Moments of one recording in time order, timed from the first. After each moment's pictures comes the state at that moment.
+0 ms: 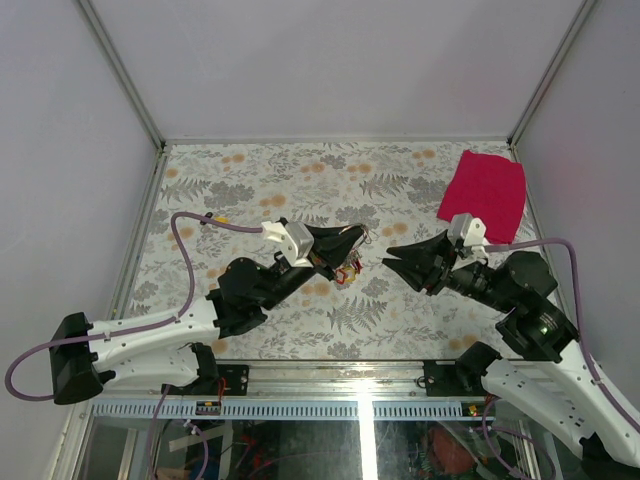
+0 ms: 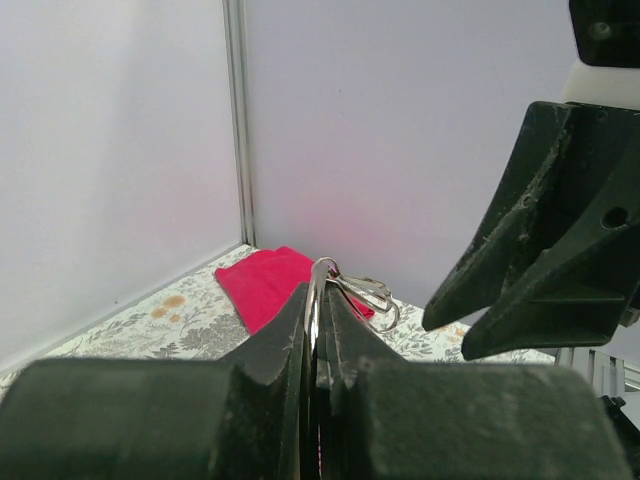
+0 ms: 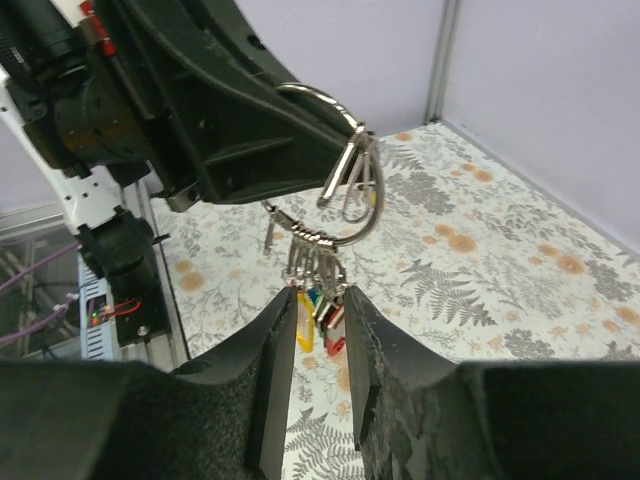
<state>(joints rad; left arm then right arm) -1.15 1.06 0.76 0.73 -0.18 0.03 0.69 0.55 0.82 -0.17 -0.41 0.06</state>
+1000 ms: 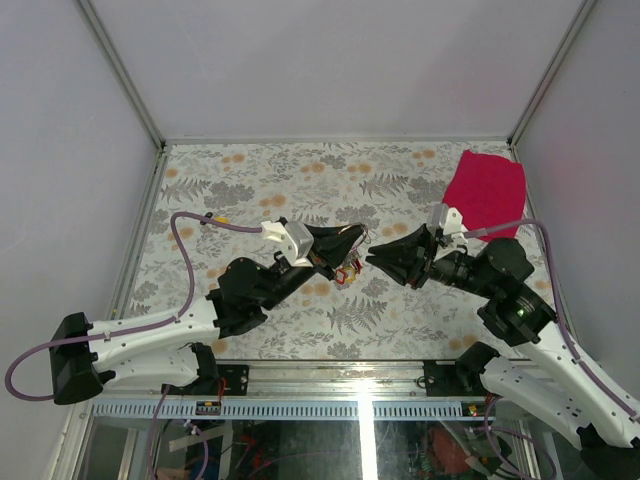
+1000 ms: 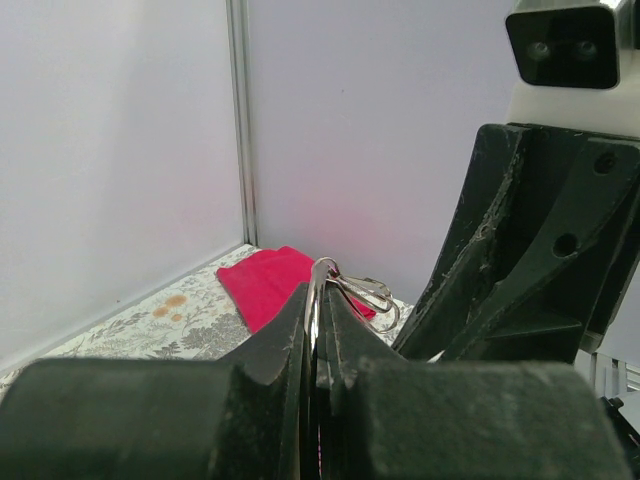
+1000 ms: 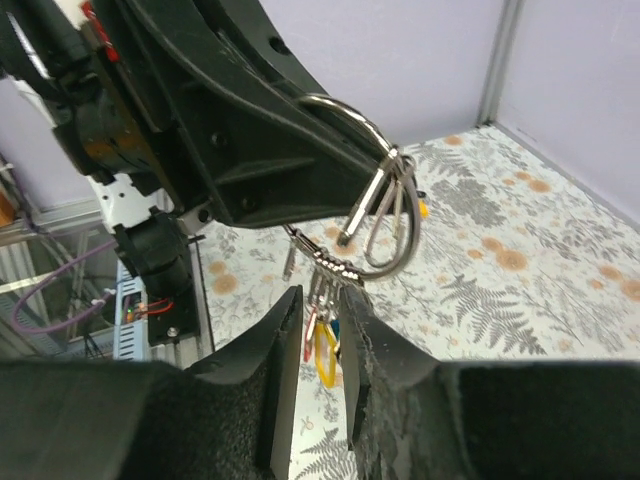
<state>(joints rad) -1.15 1.06 0.76 0.73 -0.18 0.03 0.69 0.67 0.80 0.00 -0.56 0.12</state>
